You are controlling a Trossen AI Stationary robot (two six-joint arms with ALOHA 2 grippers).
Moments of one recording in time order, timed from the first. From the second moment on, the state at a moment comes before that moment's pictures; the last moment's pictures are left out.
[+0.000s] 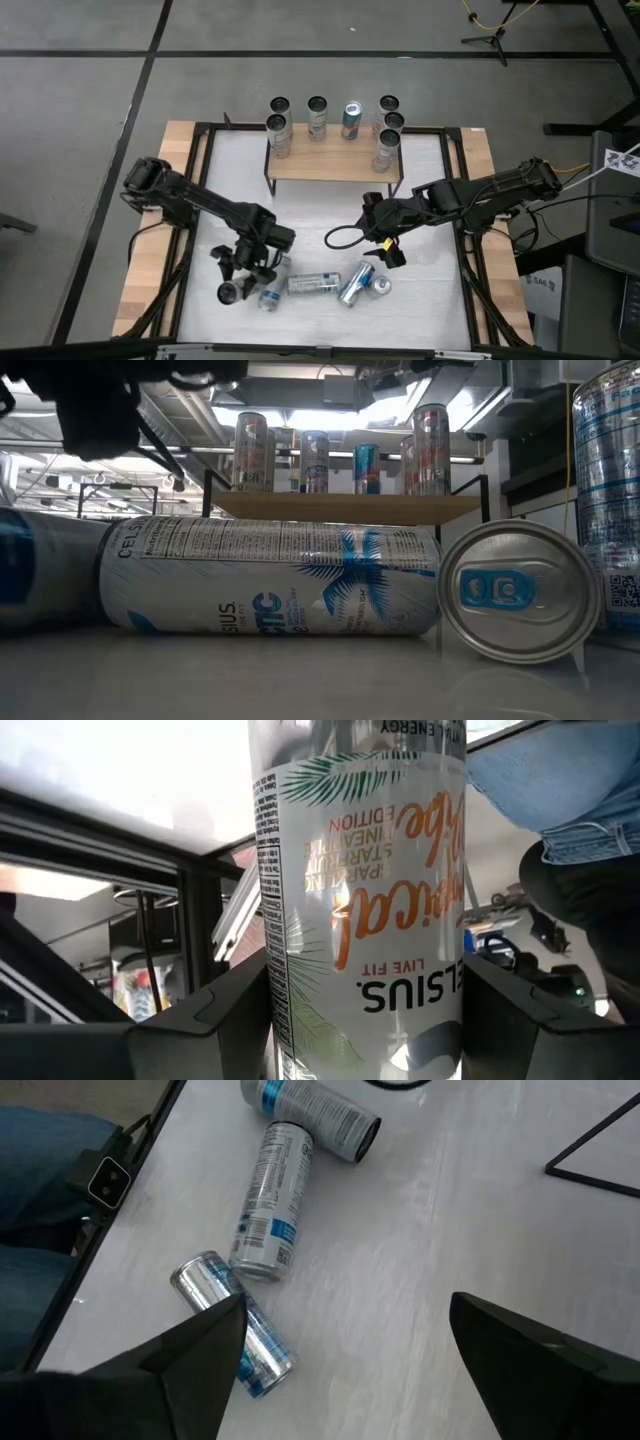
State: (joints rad) left arm -0.27 1.67 1.11 -1.02 1.02 -1.32; right arm 0.29 1.44 1.41 -0.84 -0.02 -0.03
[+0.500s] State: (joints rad) left arm -0.22 1.82 1.11 -1.03 1.17 -1.17; right arm 0.29 1.44 1.41 -0.84 -0.02 -0.03
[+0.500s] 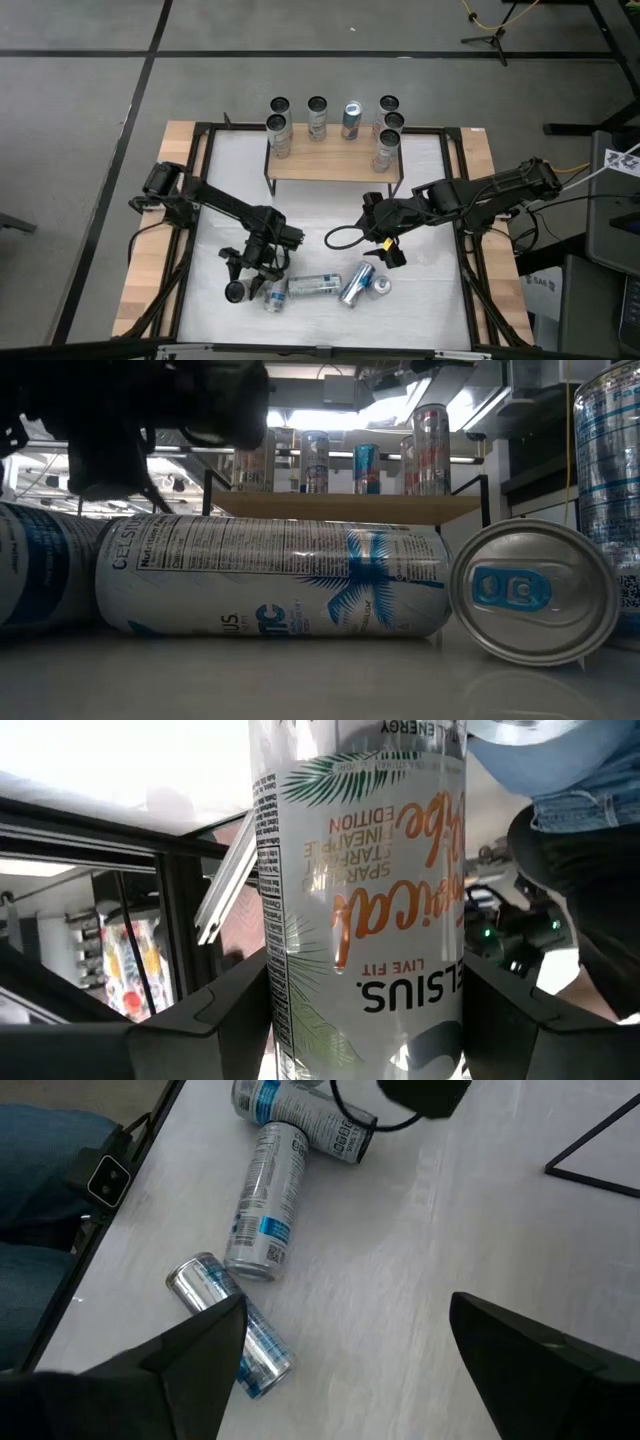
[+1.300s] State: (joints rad) left arm -0.16 1.86 1.11 -1.03 1.12 -1.13; right arm 0.29 1.44 1.41 -0.84 -0.02 -0.04
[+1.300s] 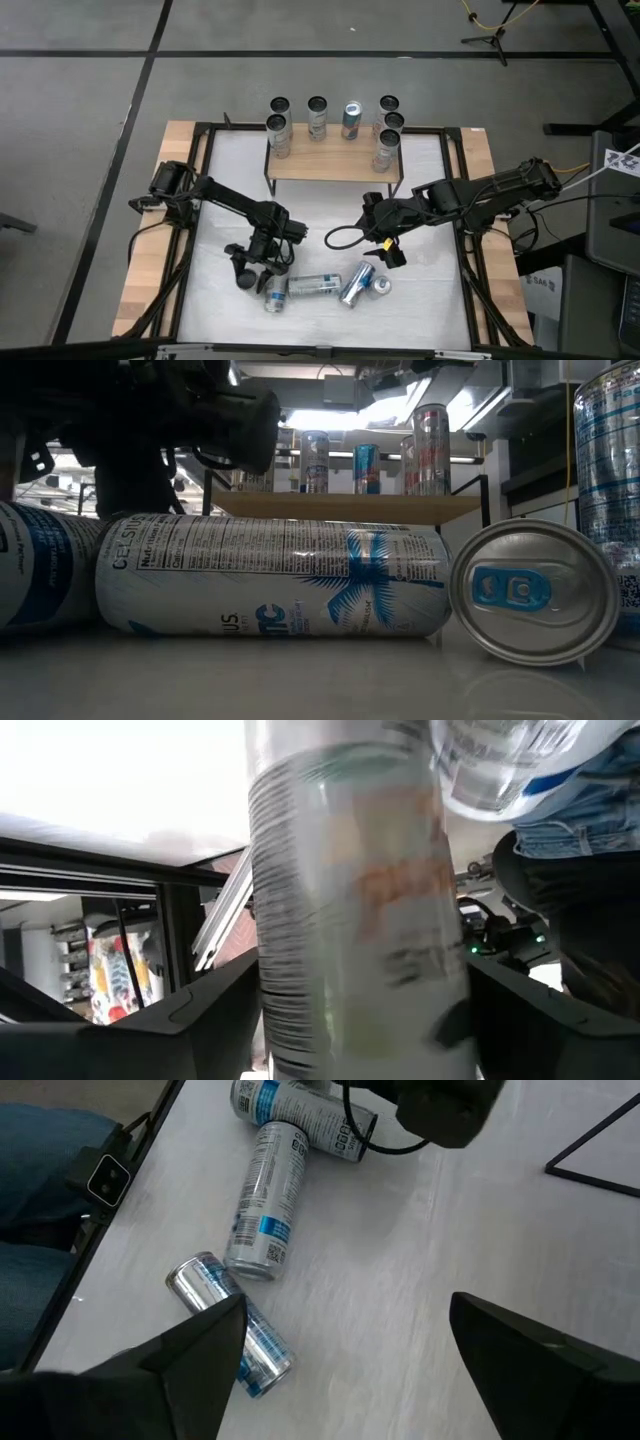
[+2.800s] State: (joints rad) left arm -0.06 1.86 1.11 -1.02 0.83 -1.07; right arm 0.29 1.44 1.41 -0.84 -0.02 -0.03
